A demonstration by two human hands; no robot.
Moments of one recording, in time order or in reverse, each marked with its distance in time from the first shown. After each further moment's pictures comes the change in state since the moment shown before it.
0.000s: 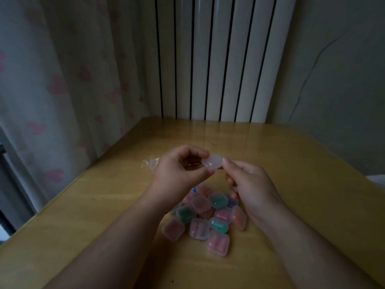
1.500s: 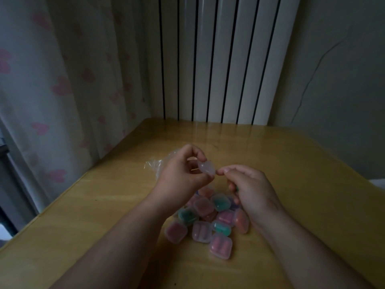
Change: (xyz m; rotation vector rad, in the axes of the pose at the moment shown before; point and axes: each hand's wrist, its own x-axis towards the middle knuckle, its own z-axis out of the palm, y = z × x) left_hand 0.002 -0.002 0.000 0.058 -0.035 -0.059; right_hand 0.007 0.011 0.004 -0.022 0.016 -0.044
